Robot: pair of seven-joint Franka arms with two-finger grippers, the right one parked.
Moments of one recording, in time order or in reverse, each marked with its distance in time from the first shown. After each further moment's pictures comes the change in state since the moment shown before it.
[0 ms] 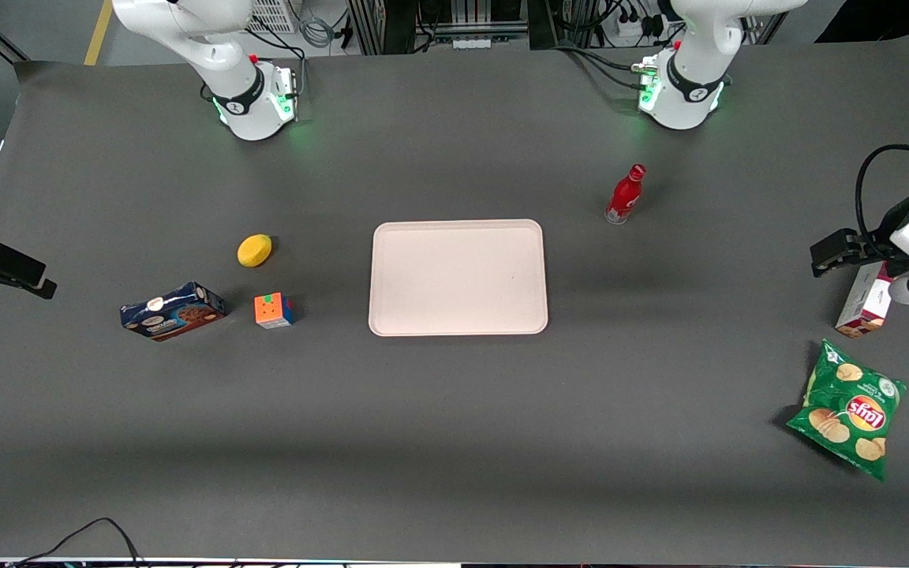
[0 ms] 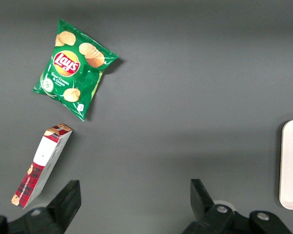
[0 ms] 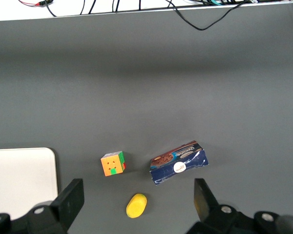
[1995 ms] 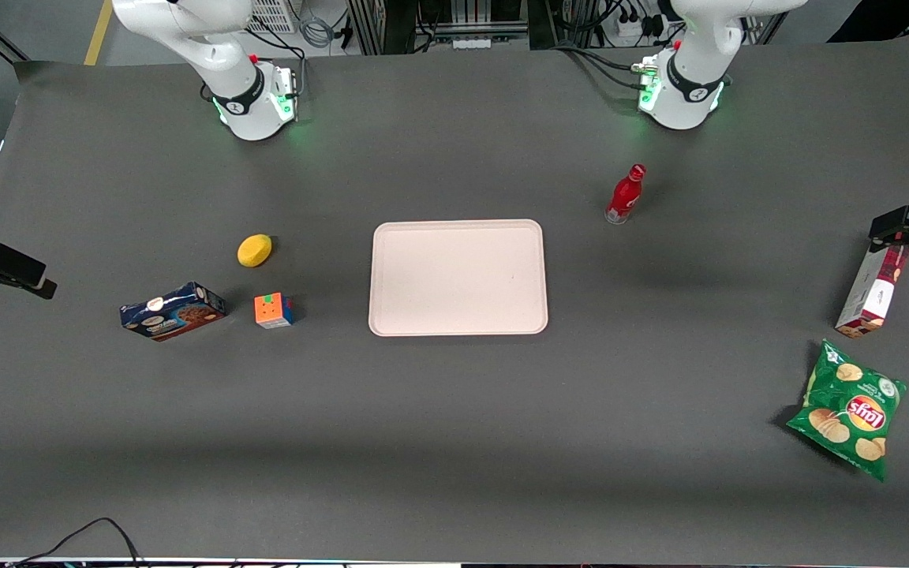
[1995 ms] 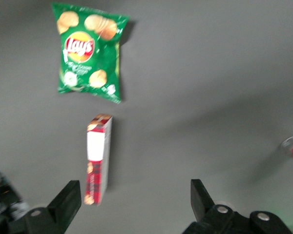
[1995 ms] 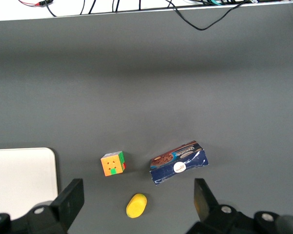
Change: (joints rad) arm 0.003 0.014 0.141 -0.034 0.092 -0.048 0.514
